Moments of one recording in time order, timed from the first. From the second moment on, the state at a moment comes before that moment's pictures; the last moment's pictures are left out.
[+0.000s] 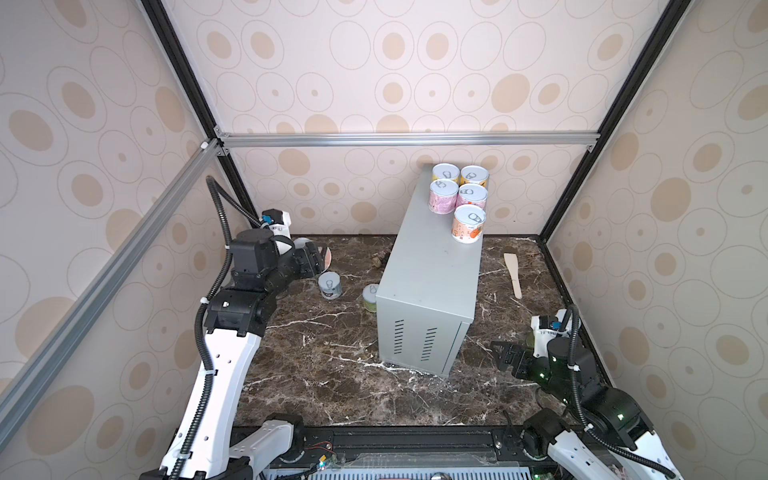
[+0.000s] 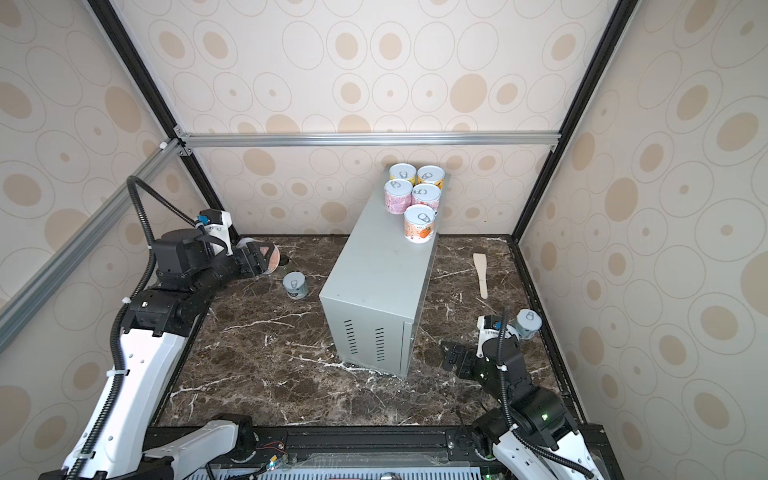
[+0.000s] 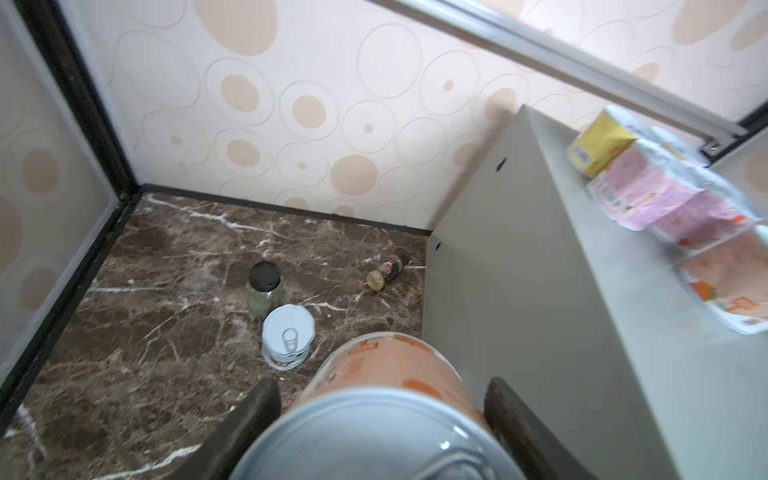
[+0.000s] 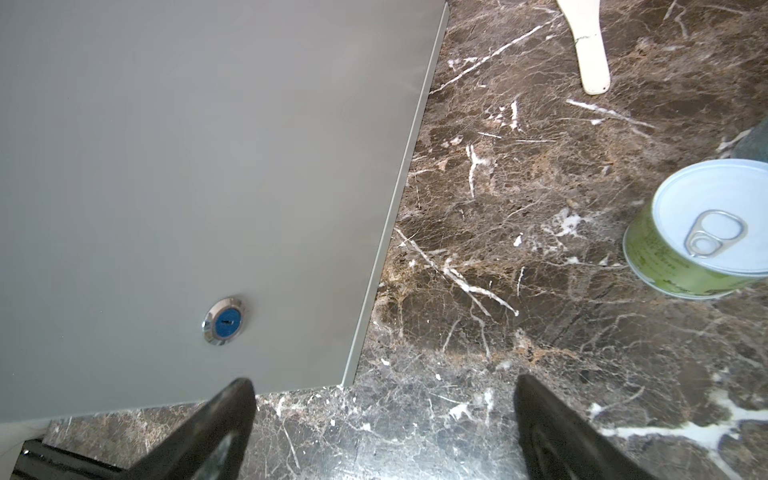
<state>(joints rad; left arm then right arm) -0.14 1.11 1.44 -0.70 0.15 -0.30 0.47 0.39 0.68 -0.92 0.08 0.61</state>
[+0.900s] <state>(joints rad) -0.73 1.62 2.17 -1.02 -0.16 -0.17 0.47 0.47 0.84 -1.01 0.04 0.55</state>
